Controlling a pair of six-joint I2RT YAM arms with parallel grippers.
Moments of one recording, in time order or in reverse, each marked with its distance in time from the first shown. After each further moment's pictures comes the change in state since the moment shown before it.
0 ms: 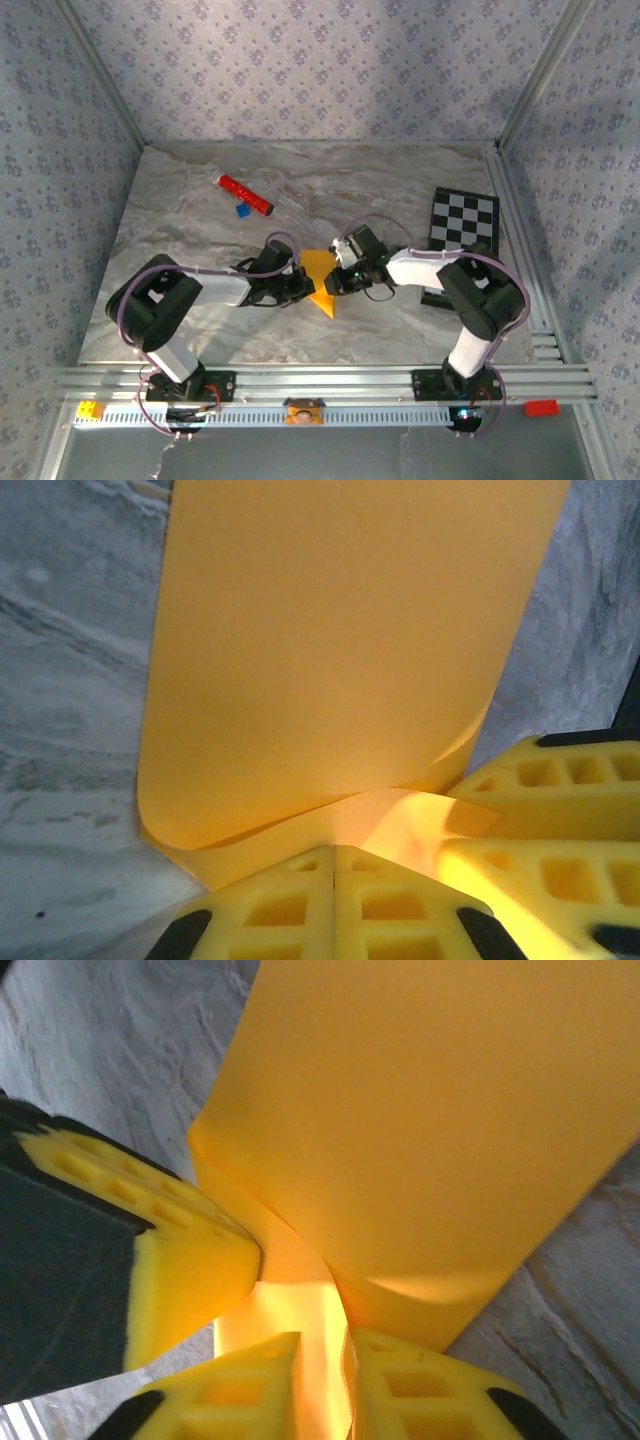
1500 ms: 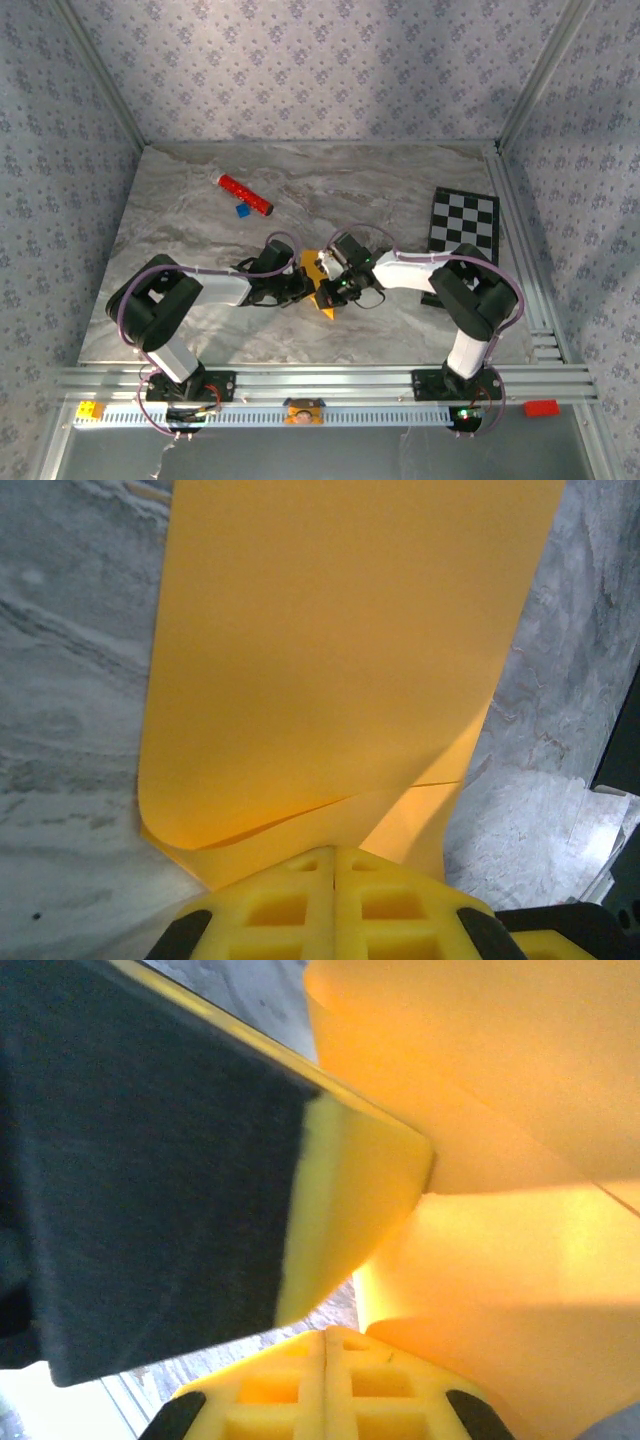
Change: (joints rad) left arm -0.003 0.002 0.004 -0.006 -0.005 0.000; right arm 0.126 0.048 0.066 -0.130 -0.063 0.082
